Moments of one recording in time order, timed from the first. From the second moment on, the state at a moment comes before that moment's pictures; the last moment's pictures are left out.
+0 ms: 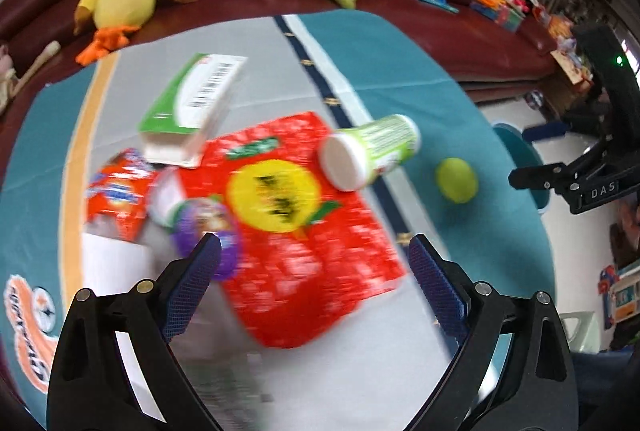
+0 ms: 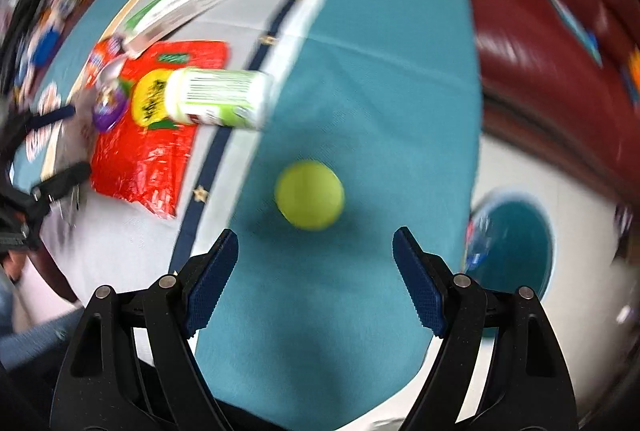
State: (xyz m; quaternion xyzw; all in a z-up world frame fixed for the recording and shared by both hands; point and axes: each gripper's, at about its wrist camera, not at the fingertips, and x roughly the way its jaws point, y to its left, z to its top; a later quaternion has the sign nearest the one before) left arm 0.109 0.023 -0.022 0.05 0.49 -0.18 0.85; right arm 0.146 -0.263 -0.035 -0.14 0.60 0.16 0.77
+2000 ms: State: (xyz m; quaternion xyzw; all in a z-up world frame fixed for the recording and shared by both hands) left arm 0.271 0.050 -0.034 0.12 0.50 -0.15 0.84; right arm 0.237 -0.221 -0.074 -0.16 0.61 0.26 0.73
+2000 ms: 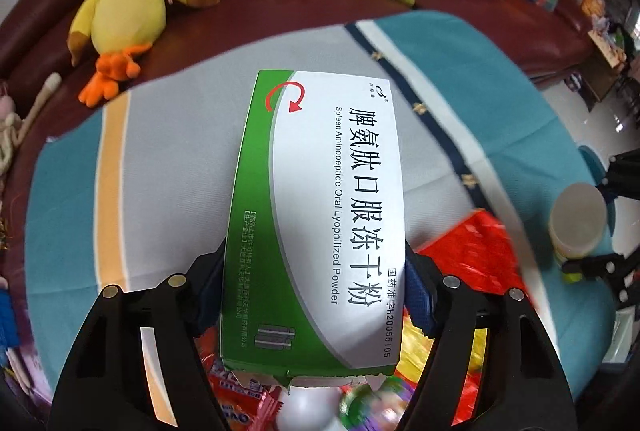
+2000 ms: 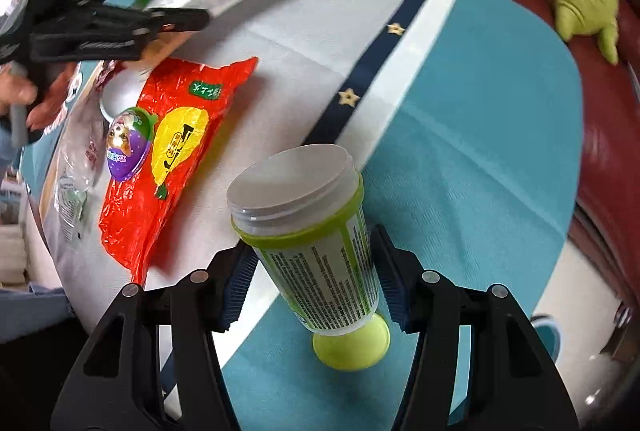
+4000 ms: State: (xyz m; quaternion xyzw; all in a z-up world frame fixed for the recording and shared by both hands) left arm 0.135 -0.398 -0.103 0.20 0.54 -0.36 0.73; right arm 0.099 -0.634 -0.114 0.21 0.56 -0.01 0.80
